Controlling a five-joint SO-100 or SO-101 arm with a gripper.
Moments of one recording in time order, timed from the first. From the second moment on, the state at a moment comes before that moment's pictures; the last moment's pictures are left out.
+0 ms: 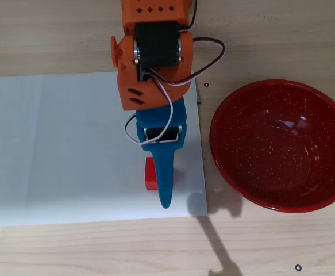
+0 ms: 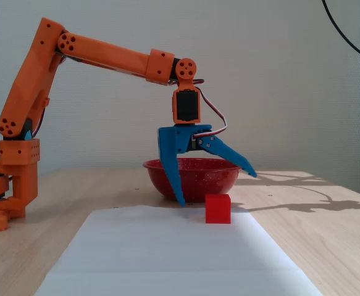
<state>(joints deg) 2.9 69.0 74.4 72.3 -1.8</state>
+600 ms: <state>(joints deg) 3.0 61.0 70.5 69.9 -1.3</state>
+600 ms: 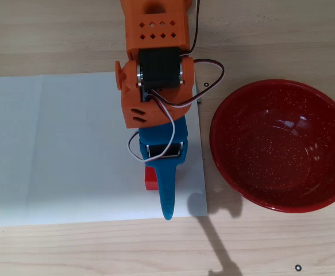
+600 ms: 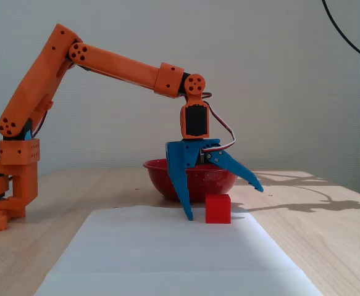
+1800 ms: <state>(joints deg) 3.0 61.4 70.7 69.7 -1.4</state>
